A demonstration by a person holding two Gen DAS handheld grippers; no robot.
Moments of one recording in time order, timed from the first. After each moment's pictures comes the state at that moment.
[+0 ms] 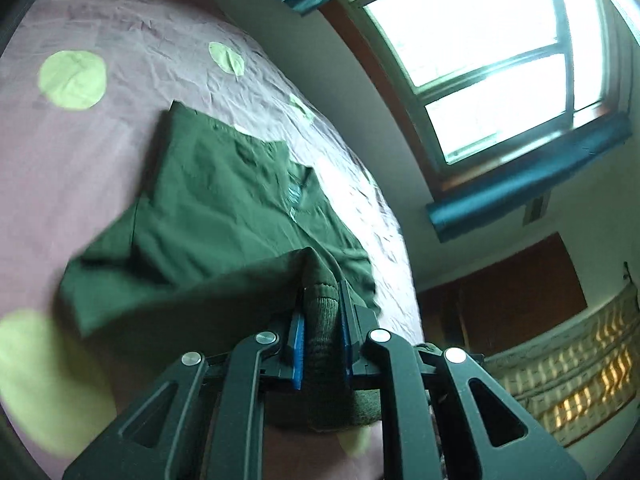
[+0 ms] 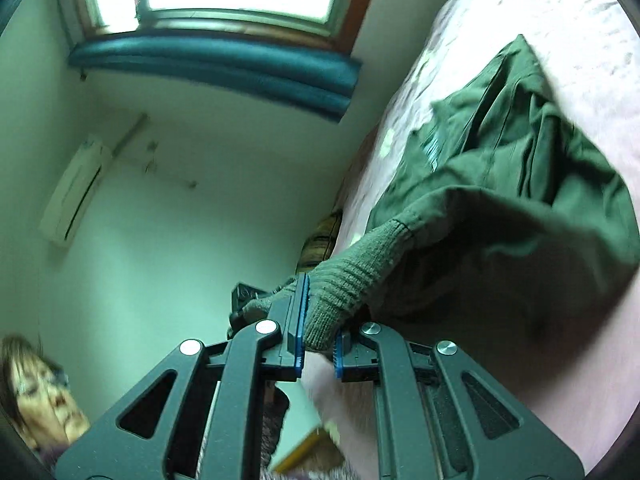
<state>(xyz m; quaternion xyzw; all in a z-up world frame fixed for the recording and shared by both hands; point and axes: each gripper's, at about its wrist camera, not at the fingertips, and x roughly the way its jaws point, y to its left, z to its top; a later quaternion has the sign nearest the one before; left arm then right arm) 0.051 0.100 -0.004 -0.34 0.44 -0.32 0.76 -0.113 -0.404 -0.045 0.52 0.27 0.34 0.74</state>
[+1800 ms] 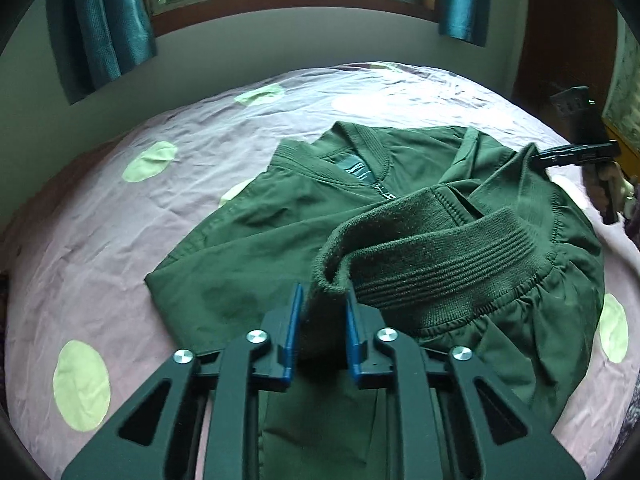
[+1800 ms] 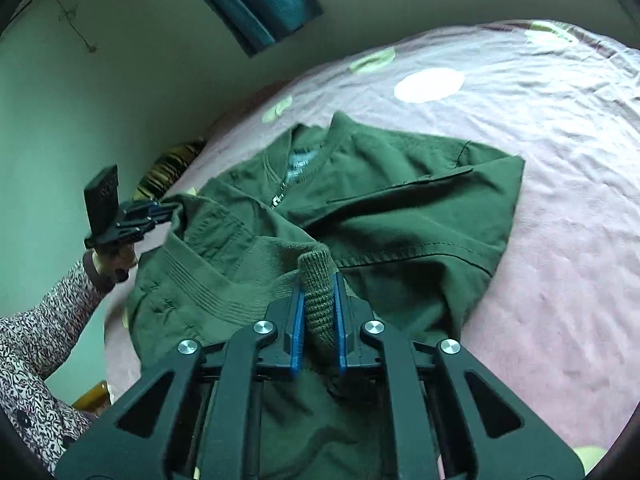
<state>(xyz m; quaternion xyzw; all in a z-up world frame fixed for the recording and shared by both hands) 0.140 0.005 -0.035 0.18 0.38 -0.35 0.84 0.039 -0.415 -0.054 0.18 0.40 0.26 0.86</state>
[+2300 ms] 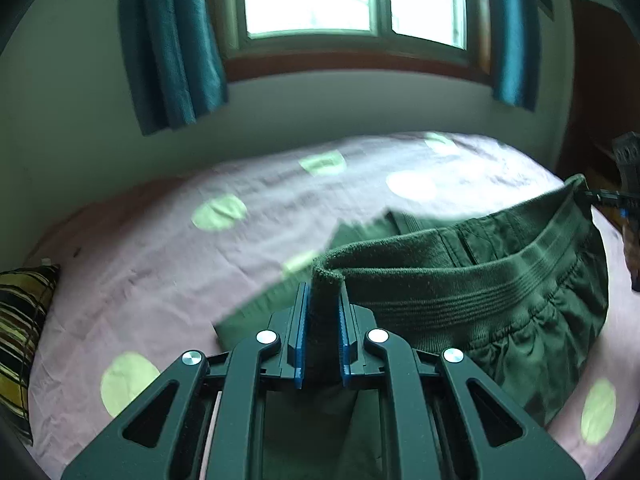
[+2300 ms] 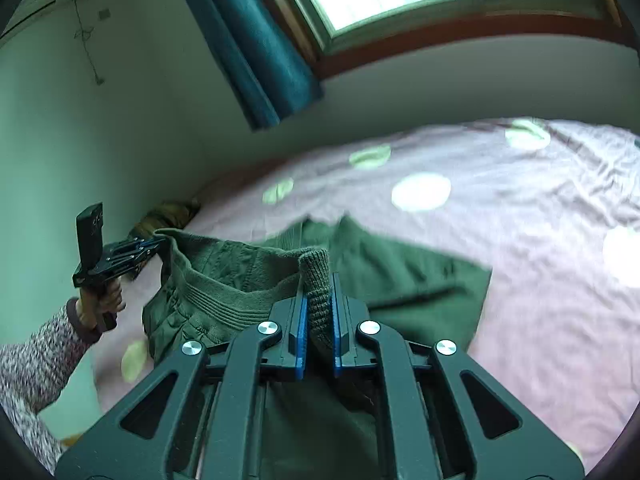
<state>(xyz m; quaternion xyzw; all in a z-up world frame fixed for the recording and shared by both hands) 0.151 0.011 0.048 0.11 0.31 -0.25 0.91 0.026 -0.412 0.039 0.17 0.29 0.19 0.92</state>
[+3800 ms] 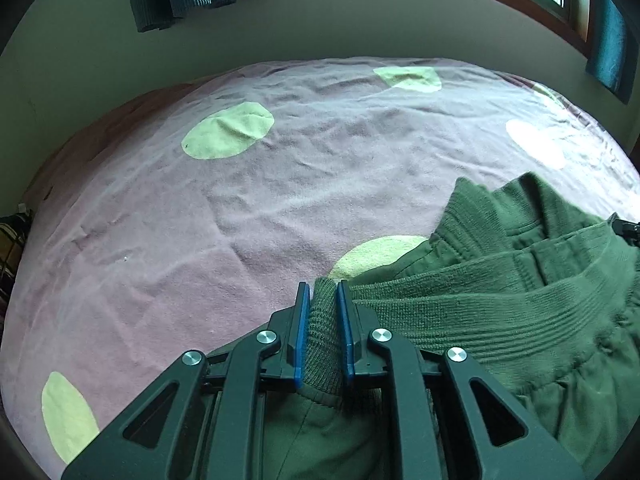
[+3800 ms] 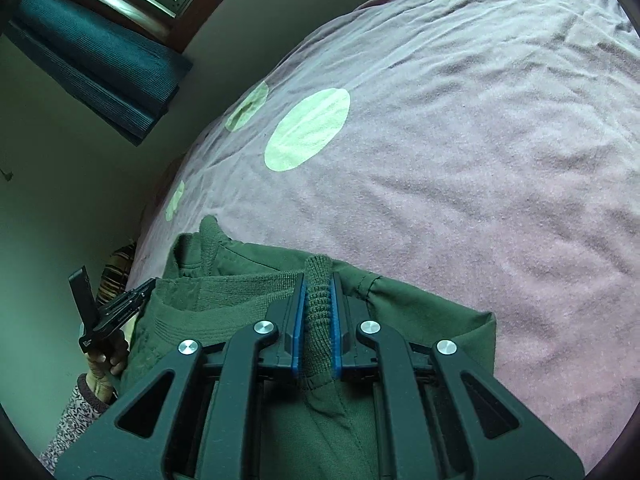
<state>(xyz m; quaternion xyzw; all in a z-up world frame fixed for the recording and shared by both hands) 0.298 -0.035 -0.070 0.10 0.44 -0.15 0.88 0.186 -0.472 -0.111 0.33 0.42 0.12 0.84</state>
